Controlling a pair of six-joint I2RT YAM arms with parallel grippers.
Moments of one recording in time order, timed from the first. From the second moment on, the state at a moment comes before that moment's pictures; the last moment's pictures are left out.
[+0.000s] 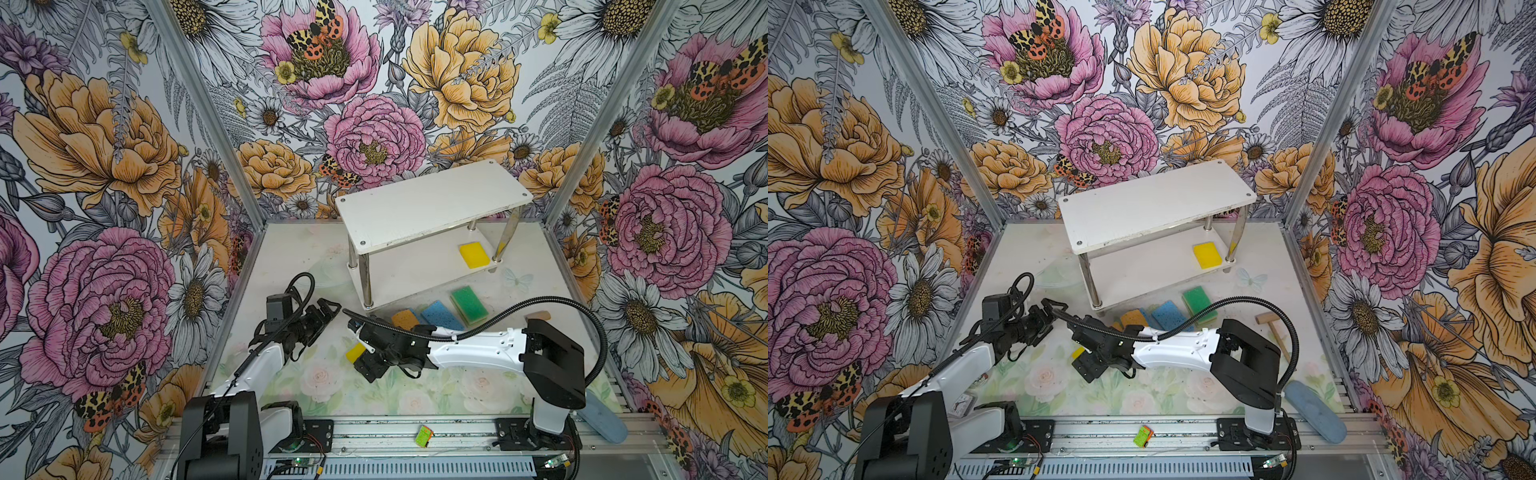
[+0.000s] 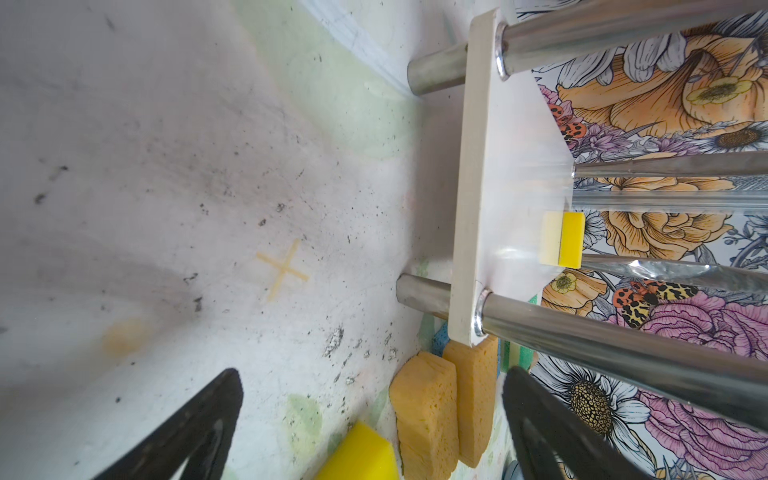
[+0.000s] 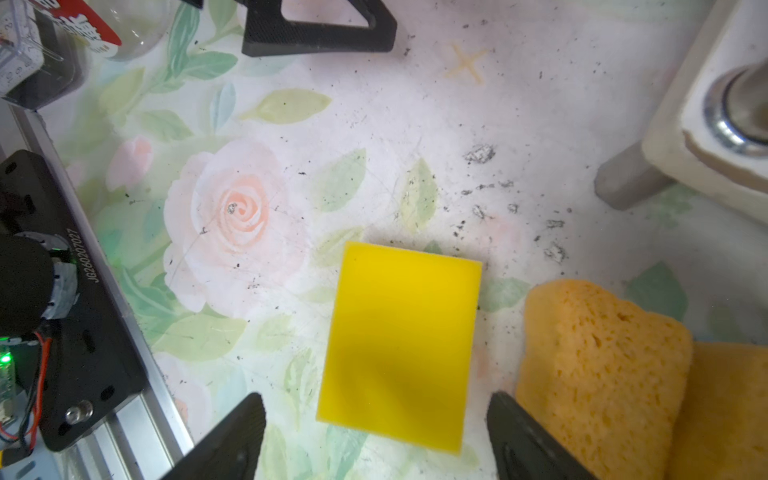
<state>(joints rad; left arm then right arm) 0.08 1.14 0.43 -0.10 0.56 -0.76 1.19 1.82 1.23 -0.38 0.02 0.28</state>
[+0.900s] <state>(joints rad) 0.08 1.15 0.43 -0.08 0.56 -0.76 1.19 1.90 1.20 -0.31 0.03 0.29</state>
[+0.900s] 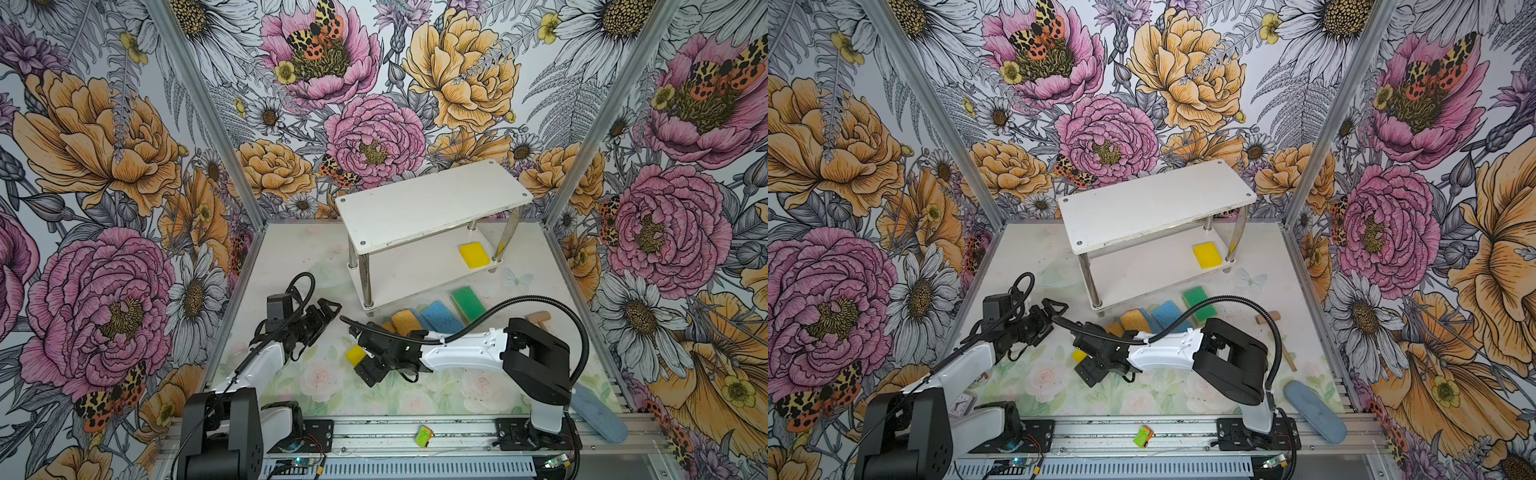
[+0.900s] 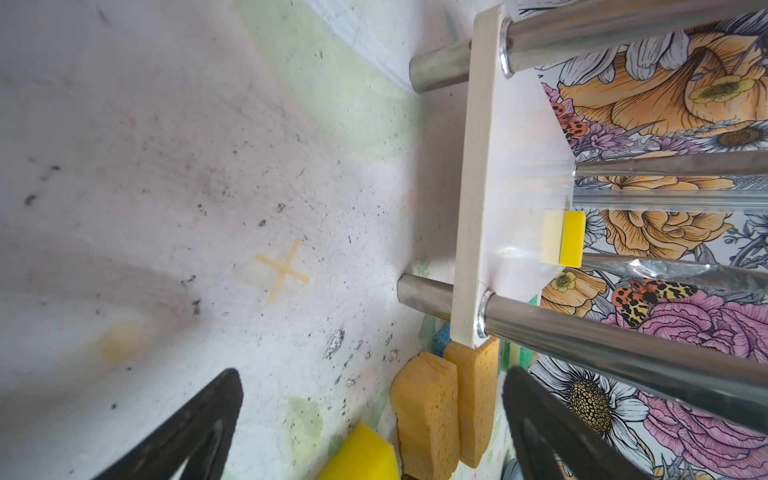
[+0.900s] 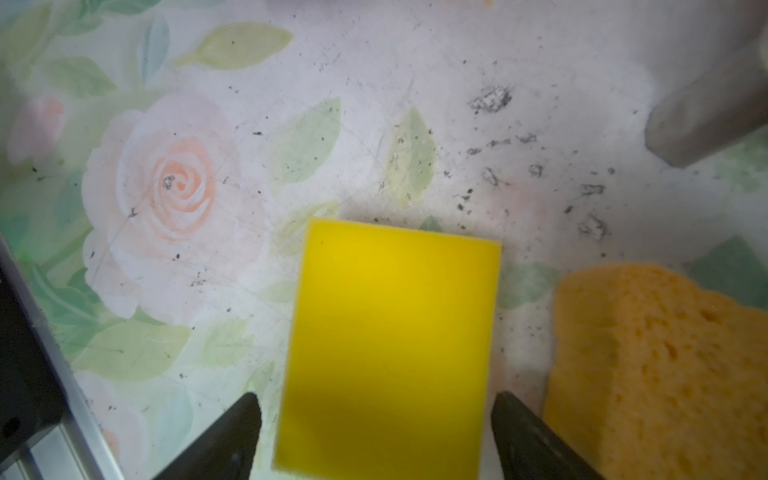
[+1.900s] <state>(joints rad) 0.08 1.17 0.43 -0.07 0.57 -0.76 1.19 1.93 1.16 -0.24 0.05 0.30</state>
